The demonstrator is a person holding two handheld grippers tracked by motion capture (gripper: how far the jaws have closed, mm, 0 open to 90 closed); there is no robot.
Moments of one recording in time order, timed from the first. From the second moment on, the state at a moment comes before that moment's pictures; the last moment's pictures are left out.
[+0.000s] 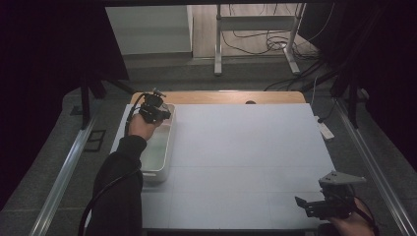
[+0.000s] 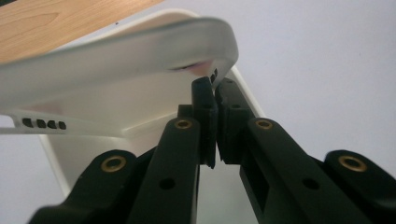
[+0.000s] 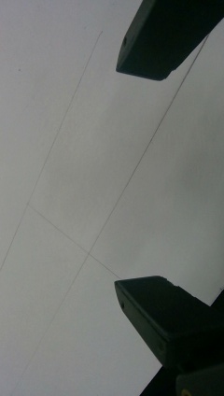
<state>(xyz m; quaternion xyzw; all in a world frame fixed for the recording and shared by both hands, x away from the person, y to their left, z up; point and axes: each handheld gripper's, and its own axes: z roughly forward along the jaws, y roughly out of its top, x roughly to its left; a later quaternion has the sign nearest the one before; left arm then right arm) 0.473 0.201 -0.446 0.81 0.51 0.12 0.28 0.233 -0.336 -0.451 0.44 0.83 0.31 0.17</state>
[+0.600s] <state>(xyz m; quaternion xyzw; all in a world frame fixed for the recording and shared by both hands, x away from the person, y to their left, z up) 0.477 0.204 -0.443 0.79 0.52 0.12 0.32 0.232 -0.336 -0.450 0.44 0.82 0.31 0.17</state>
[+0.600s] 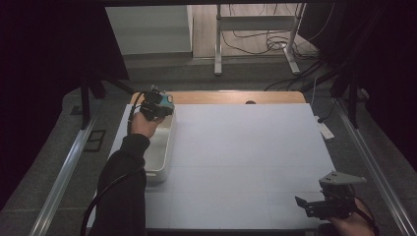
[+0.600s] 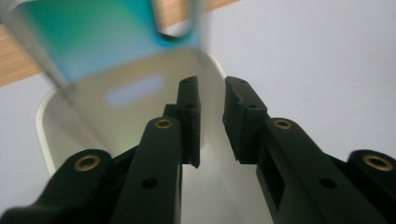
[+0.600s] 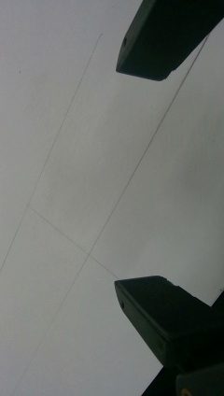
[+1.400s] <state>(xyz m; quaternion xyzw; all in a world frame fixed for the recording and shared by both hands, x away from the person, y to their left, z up) 0.457 0.215 -0.440 0.76 0.50 0.11 0.39 0.232 -0.336 -0.450 0.44 0.82 0.31 0.17</state>
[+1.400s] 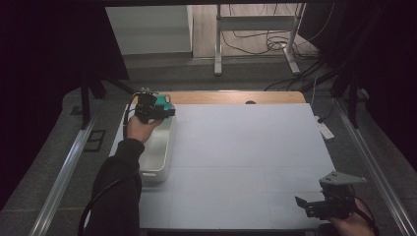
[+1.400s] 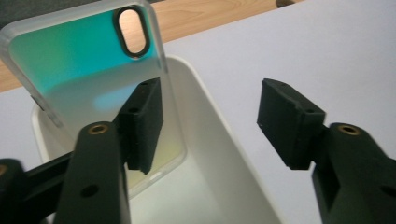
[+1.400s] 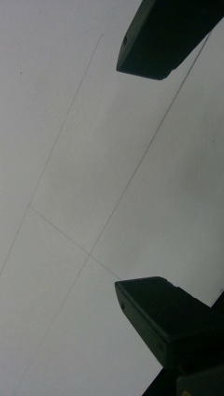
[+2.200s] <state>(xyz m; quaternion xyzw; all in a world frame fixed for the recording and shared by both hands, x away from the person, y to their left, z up) 0.428 0.211 -0.437 0.78 0.46 0.10 0.41 0.230 -0.338 -0.449 0.44 0.82 0.32 0.18</state>
